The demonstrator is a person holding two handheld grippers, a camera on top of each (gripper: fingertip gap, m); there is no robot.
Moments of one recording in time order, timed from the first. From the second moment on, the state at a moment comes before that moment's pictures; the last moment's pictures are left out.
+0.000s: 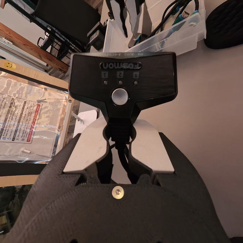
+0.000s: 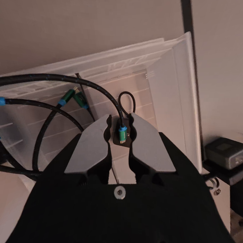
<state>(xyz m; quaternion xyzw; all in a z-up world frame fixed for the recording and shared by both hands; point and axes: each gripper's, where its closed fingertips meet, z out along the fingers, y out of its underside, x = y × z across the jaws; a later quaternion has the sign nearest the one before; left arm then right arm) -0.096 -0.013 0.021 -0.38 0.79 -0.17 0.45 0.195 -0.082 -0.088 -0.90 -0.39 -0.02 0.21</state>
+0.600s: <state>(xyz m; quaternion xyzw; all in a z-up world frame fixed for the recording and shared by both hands) -0.096 -0.006 0.018 -0.38 0.79 -0.16 0.45 0.243 -0.125 -0.033 -0.94 -0.28 -0.17 0.08</state>
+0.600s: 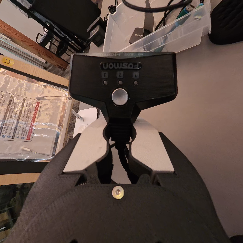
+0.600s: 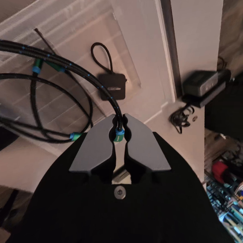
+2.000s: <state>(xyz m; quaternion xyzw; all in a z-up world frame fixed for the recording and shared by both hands) -0.093 -0.008 0.038 -0.38 0.77 -0.10 0.50 0.083 -0.092 0.050 -0.87 -0.14 0.06 0.47</state>
